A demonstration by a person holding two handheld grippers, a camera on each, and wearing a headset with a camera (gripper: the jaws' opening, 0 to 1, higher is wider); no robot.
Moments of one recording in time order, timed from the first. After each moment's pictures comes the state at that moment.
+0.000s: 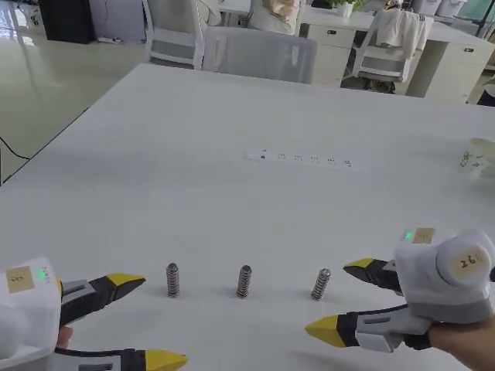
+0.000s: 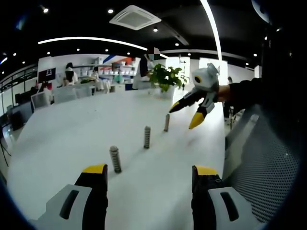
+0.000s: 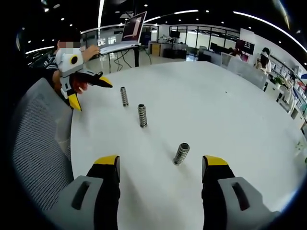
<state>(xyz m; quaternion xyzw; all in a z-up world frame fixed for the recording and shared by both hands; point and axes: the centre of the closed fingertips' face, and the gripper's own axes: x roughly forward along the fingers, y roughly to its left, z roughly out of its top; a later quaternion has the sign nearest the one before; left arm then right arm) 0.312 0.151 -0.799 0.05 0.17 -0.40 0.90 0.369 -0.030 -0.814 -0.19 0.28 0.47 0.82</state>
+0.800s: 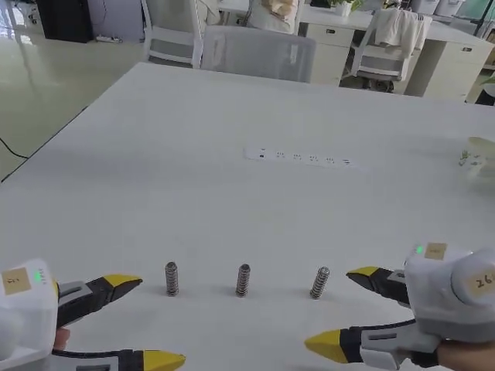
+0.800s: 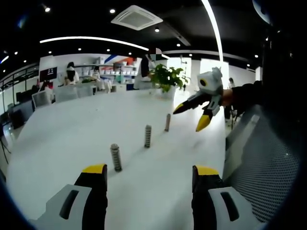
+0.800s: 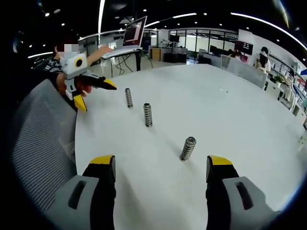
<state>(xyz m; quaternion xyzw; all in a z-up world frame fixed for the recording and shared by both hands) 0.311 0.153 -0.800 0.05 0.17 -0.40 0.90 0.357 -0.030 -0.817 -0.16 0.27 0.47 0.82</state>
